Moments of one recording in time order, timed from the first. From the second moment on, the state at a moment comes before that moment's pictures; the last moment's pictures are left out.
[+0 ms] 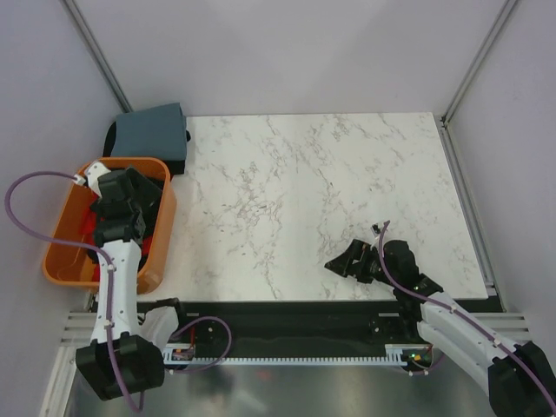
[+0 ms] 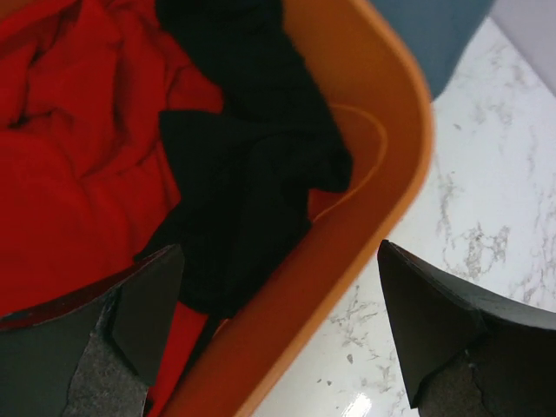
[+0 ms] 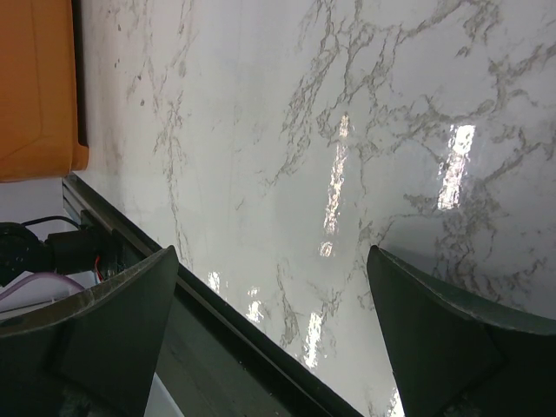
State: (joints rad) left arm 0.18 0.93 0.91 -0.48 -0.29 -0.50; right arm 0.46 0.69 0.07 0.08 -0.36 0.84
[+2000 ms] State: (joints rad) left arm -0.28 1.33 1.84 -0.27 0.15 -0.72; right arm 0.46 0.61 0.05 0.03 -0.38 0.84
